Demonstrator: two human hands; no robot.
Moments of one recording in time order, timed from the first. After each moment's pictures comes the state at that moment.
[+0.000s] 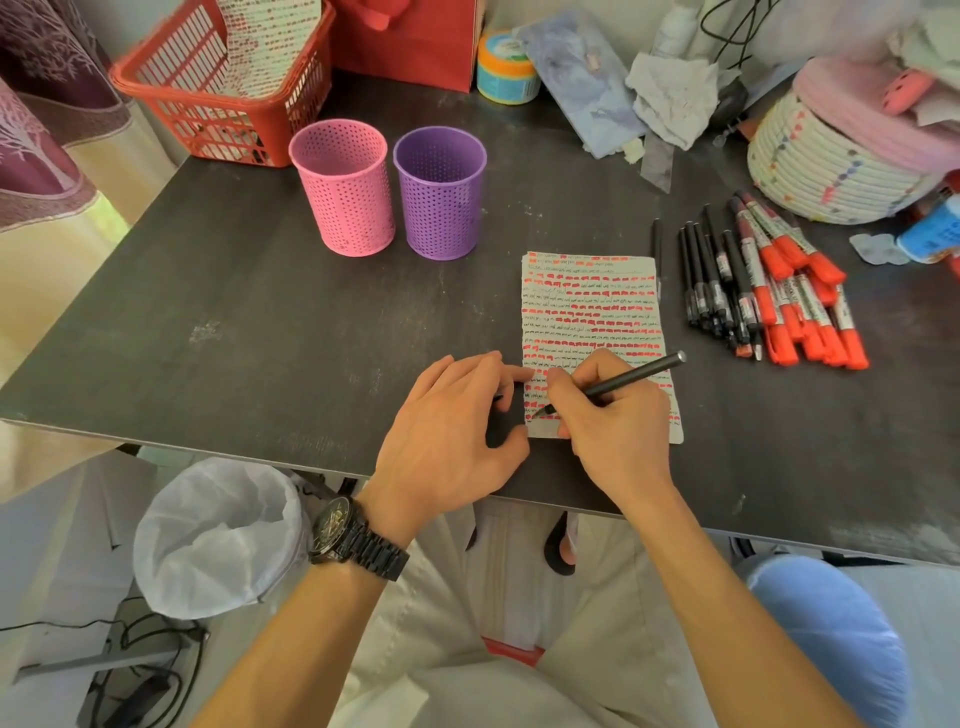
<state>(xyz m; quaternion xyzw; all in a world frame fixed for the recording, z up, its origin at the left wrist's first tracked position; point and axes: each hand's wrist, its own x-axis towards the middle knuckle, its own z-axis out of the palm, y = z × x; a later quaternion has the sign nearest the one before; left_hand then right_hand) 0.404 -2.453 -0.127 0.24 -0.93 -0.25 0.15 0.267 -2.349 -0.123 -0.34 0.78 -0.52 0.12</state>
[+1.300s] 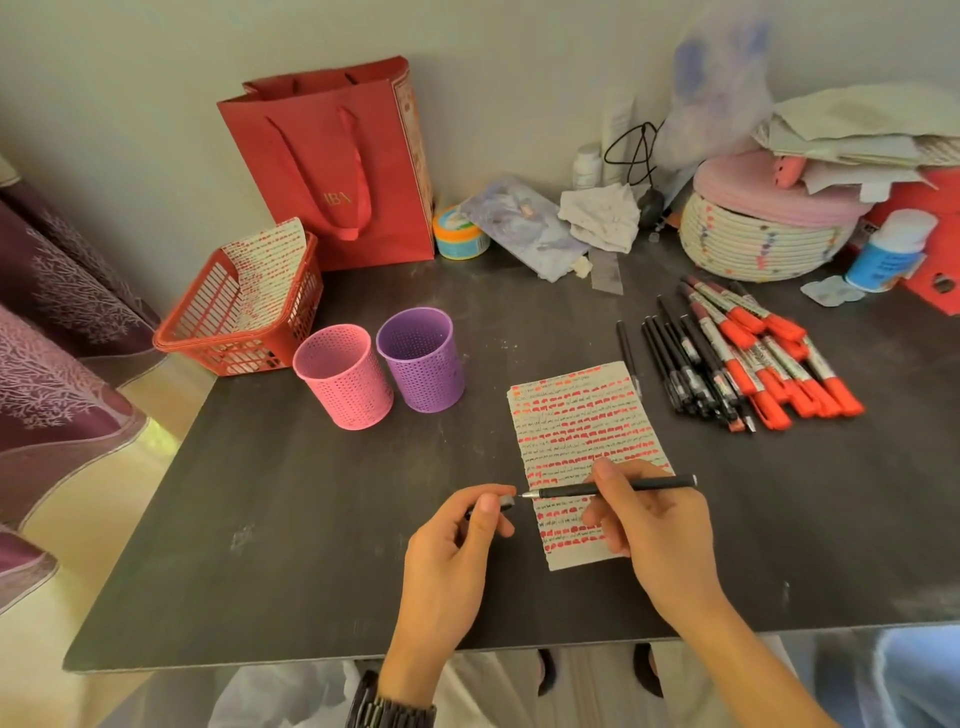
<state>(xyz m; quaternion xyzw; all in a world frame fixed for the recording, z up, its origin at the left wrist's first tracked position) 0.405 -2.470 -0.120 0.33 -0.77 -0.50 0.24 0.263 -2.339 -0.107 -0.17 0.64 -0.72 0.22</state>
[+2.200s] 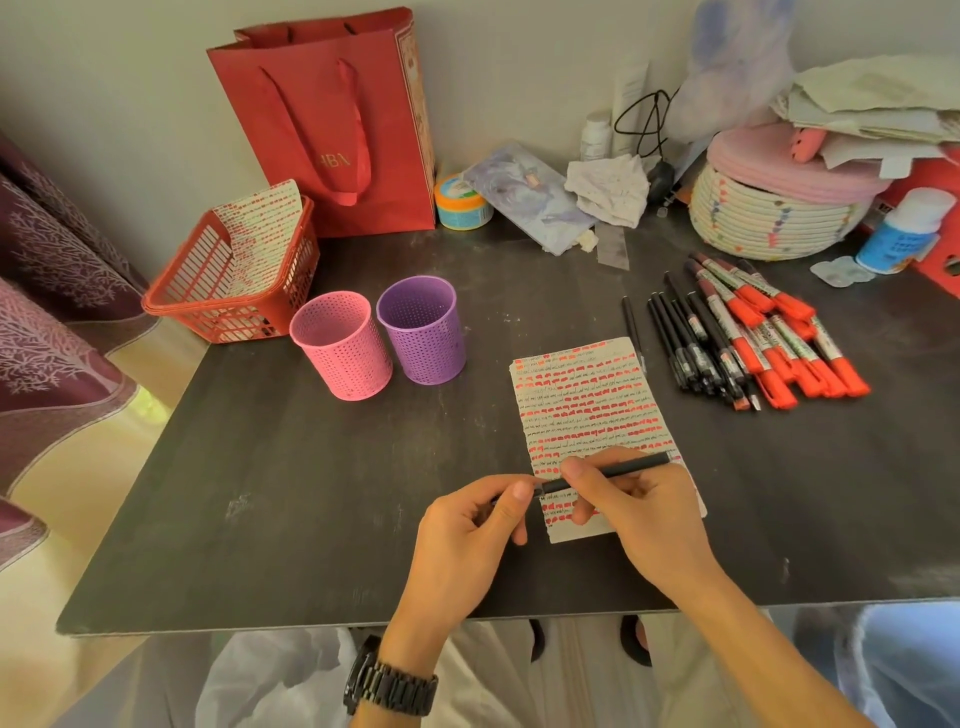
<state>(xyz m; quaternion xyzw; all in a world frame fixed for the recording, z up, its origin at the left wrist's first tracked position) 0.404 -2.465 -0.114 0.27 -0.78 -0.53 0.18 0.268 -2.340 -0.101 -0.30 0.69 -0.62 0.23</state>
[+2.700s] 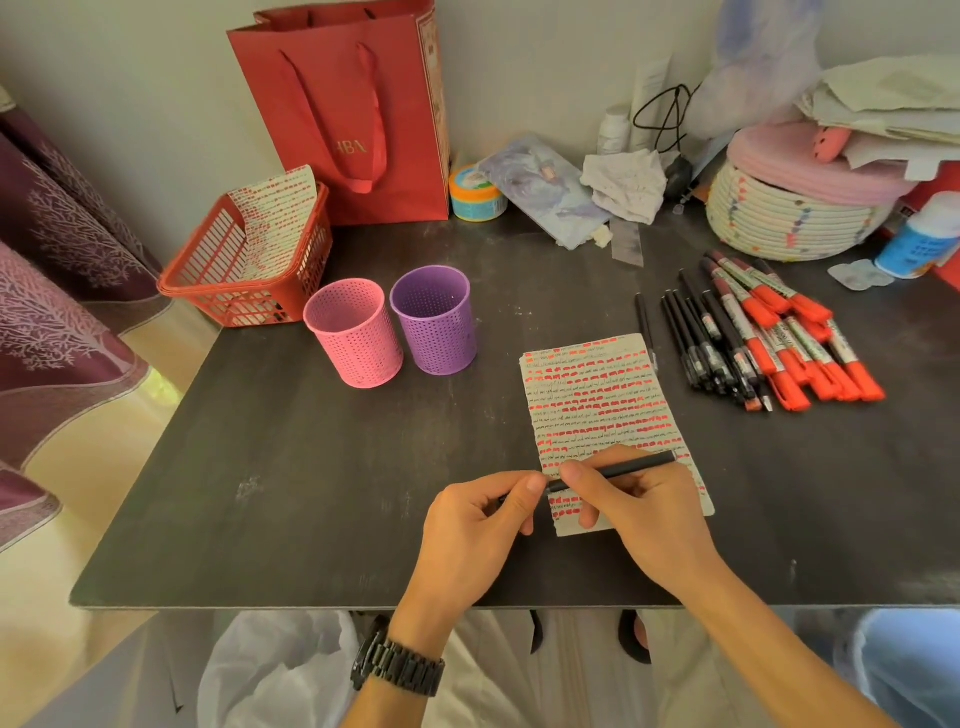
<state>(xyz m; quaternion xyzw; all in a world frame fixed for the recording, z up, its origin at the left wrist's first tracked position) 0.402 -2.464 -0.115 0.29 -0.79 -0.52 0.17 0.265 -2.341 -0.112 -0.34 0.68 -0.60 0.24</state>
